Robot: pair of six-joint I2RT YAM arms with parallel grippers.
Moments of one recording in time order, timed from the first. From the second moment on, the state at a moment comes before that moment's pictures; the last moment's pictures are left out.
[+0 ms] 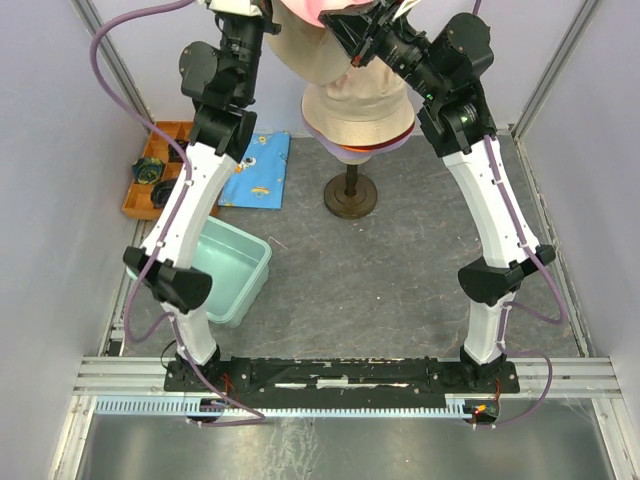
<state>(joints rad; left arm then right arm) -0.46 1.82 2.25 0.34 -0.15 0.24 0.52 1.93 2.56 -0.15 -0.39 0.27</state>
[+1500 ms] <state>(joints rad) -0.39 2.11 2.10 0.82 0.07 -0.09 0.30 2.02 2.27 0.25 -0.42 -0.52</state>
